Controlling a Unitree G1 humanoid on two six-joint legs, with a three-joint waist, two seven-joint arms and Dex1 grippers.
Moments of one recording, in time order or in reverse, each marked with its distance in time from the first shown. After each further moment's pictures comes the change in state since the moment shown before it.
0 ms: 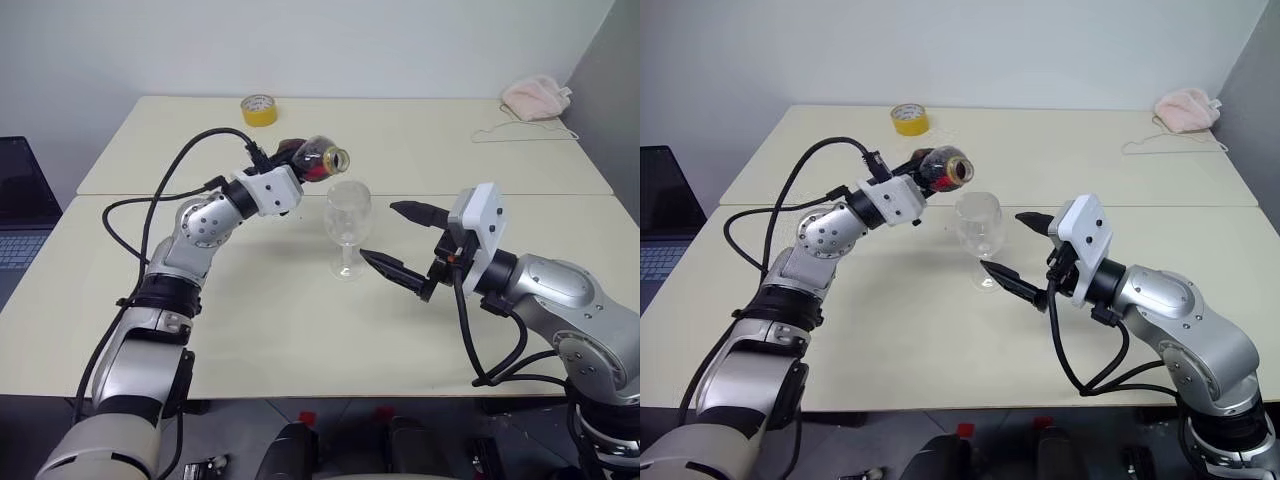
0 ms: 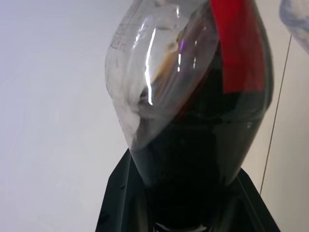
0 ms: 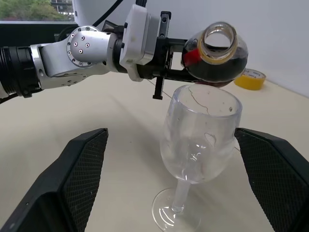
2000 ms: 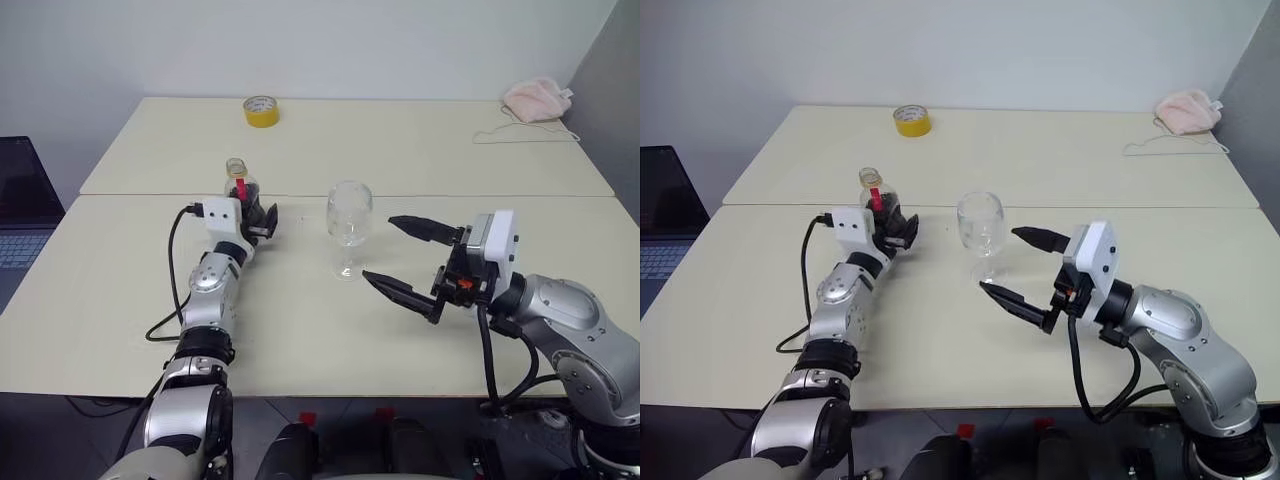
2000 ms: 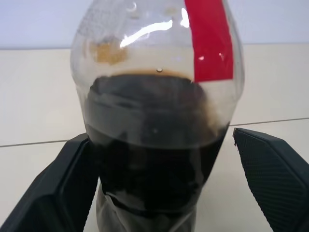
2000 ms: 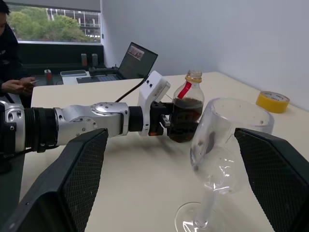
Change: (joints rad) left arm 0.232 -0.279 0.356 0.027 -0.458 0.526 0.128; right arm 0.137 0.009 -0.010 0.004 -0.020 -0.211 0.147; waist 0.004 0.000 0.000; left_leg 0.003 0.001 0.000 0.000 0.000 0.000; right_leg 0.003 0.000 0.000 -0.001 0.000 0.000
